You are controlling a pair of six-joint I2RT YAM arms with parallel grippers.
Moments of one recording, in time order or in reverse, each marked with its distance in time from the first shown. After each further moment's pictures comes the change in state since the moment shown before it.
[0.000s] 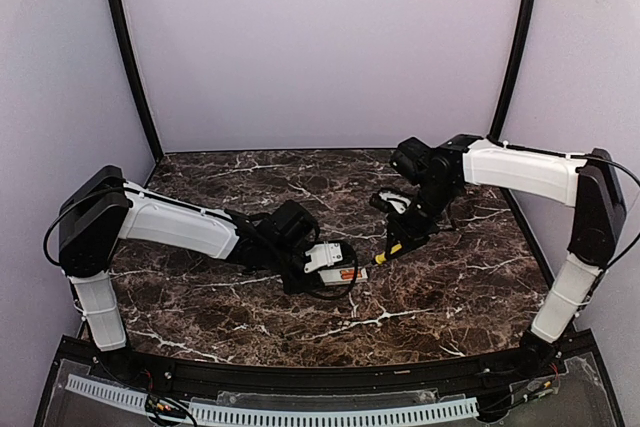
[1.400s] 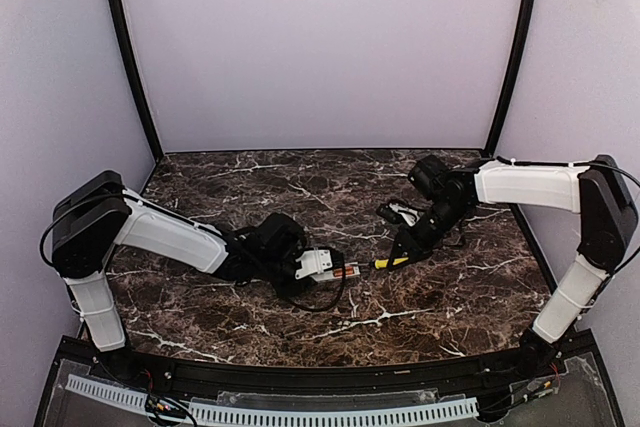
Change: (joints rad) left arm 0.002 -0.035 -0.163 0.228 -0.080 0.061; right arm -0.085 -0.071 -0.252 0.244 -0.190 -0.082
